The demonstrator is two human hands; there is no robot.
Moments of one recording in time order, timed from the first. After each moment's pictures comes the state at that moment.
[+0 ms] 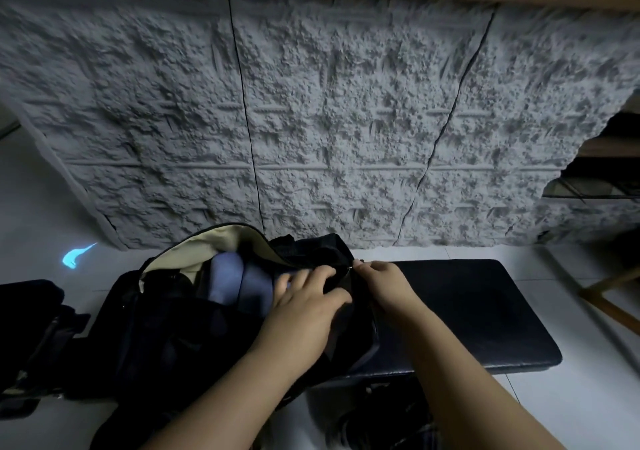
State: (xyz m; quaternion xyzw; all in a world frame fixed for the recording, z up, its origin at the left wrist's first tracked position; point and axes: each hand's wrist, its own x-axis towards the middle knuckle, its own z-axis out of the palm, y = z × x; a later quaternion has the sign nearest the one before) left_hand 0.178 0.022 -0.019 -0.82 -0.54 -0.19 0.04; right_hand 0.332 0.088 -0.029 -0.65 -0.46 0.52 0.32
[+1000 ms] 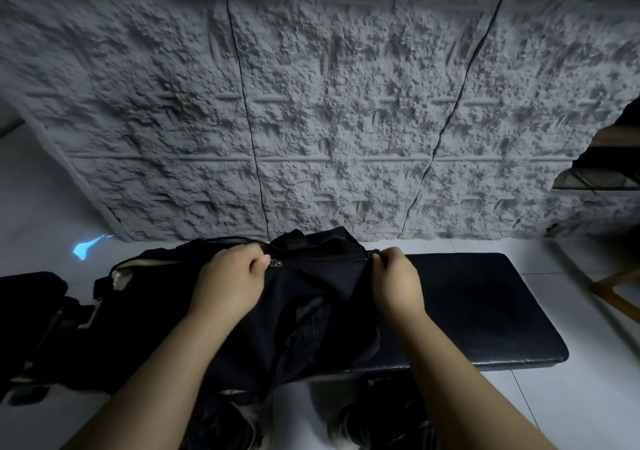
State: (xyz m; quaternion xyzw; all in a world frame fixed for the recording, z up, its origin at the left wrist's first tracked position) left_hand 0.108 0.056 -0.009 -0.65 -0.72 -0.23 -0.10; right_hand 0.337 0.084 -0.036 -0.74 -0.56 0.25 0.29
